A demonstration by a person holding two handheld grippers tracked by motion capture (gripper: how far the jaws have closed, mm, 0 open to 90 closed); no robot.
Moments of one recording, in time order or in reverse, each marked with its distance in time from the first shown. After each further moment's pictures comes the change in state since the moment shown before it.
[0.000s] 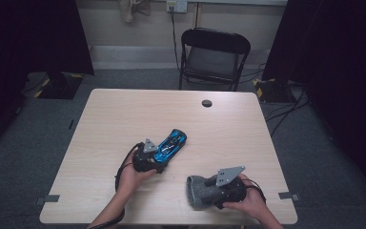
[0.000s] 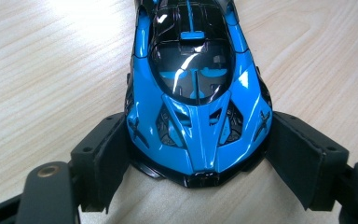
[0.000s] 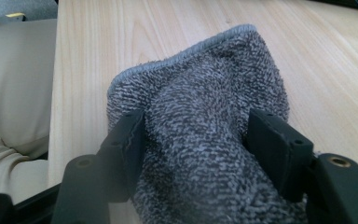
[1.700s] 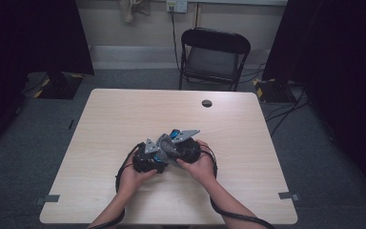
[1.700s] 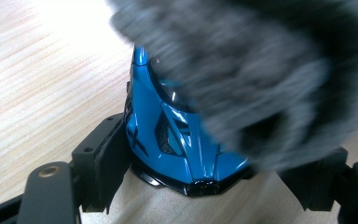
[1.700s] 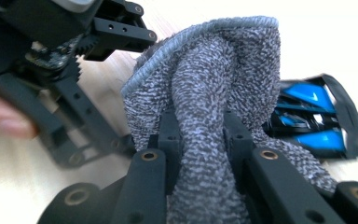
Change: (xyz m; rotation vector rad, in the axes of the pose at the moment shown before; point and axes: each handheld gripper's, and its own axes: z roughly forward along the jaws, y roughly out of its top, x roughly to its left) left arm -0.003 0.001 0.001 -0.012 0.020 0.025; right arm -0.055 0.127 0.082 -0.018 -0.261 0.180
